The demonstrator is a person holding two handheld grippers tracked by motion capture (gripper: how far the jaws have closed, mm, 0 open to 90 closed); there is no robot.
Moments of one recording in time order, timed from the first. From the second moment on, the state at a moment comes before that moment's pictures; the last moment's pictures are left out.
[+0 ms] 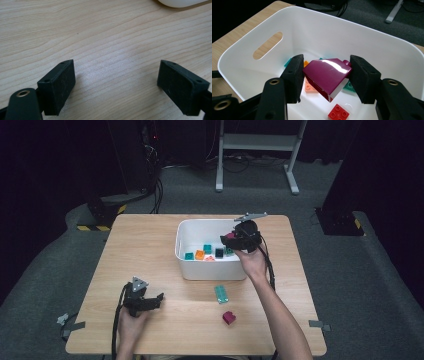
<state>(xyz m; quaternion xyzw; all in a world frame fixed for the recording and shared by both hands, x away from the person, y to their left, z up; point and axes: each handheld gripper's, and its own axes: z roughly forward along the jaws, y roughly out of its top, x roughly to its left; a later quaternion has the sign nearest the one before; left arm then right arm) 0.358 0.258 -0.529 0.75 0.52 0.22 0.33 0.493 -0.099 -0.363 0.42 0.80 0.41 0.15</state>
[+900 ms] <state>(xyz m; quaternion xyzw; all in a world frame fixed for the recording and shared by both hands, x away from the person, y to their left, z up) 0.358 0.258 -0.529 0.75 0.52 0.22 0.33 0.474 -0.107 -0.364 0.40 0.80 0.42 0.15</state>
